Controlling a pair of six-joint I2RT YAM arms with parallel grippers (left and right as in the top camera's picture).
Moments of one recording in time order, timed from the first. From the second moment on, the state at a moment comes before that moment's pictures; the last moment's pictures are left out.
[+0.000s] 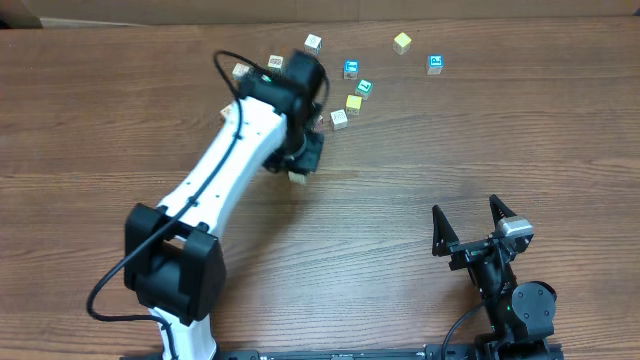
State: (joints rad) left arm -0.47 1.95 1.72 -1.27 0.05 -0.23; right arm 0.13 0.01 0.02 -0.03 -0.08 0.13
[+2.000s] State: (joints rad) left arm -0.50 1.95 1.34 -0.82 -0.02 -0.17; right arm 0.13 0.01 0.02 -0.03 -0.08 0.13
